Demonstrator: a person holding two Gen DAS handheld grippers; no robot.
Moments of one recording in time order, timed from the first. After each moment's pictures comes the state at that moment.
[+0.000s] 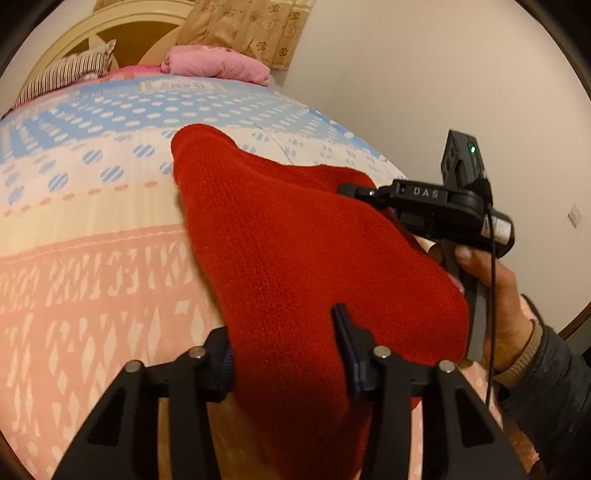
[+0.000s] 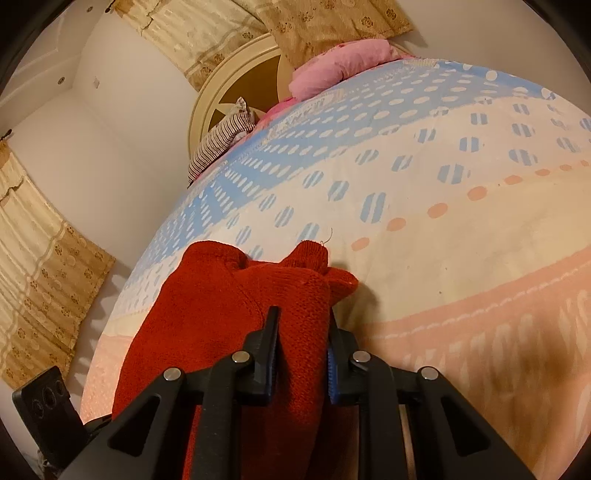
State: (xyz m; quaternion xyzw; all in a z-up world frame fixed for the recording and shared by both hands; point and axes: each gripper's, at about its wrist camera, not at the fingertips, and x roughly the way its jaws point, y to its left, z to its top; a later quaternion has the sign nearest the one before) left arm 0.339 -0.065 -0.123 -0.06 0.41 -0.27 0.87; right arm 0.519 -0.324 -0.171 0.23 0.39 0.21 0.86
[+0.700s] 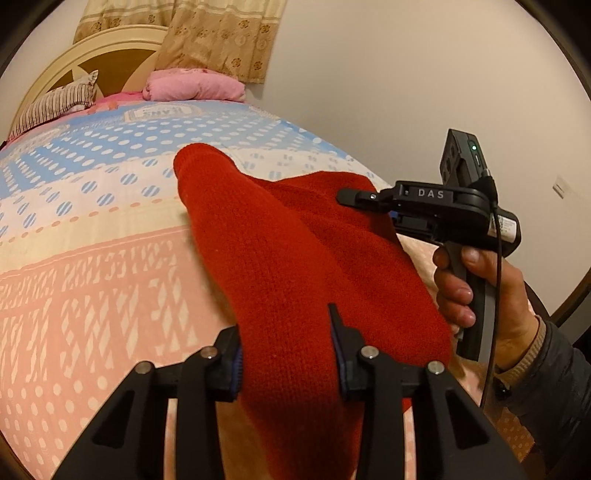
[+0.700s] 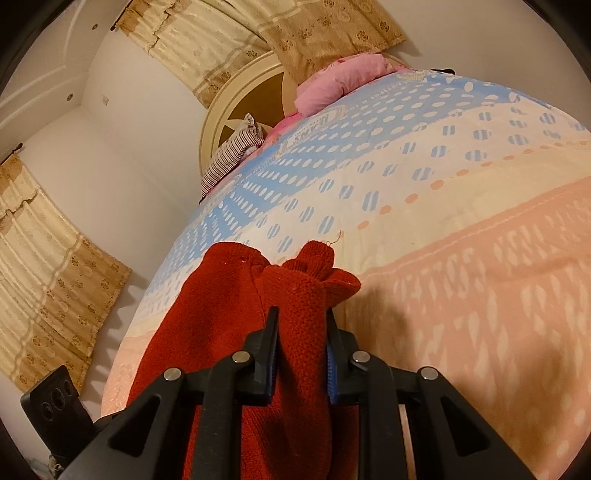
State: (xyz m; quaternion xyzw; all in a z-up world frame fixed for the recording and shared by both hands) left arm 0.279 -0.083 -0.088 -0.03 0.38 -0.29 0.88; right arm 0.433 -0.350 -0.133 0.26 0.36 0.22 0.87
